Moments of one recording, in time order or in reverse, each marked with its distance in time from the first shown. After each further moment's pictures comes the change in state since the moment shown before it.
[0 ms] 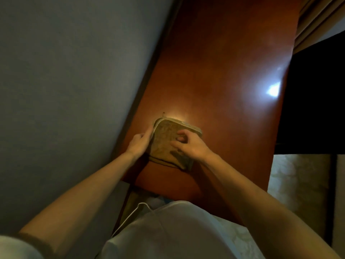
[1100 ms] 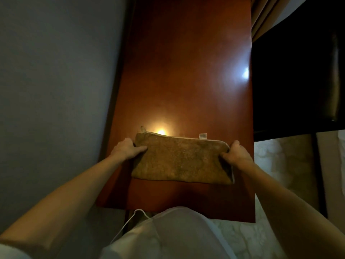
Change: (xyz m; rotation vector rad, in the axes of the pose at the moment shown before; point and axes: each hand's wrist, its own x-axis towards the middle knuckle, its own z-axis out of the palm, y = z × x) left_hand 0.057 0.064 0.012 0.829 -0.180 0.006; right_hand -0.040 0.128 -0.135 -0.268 0.404 0.560
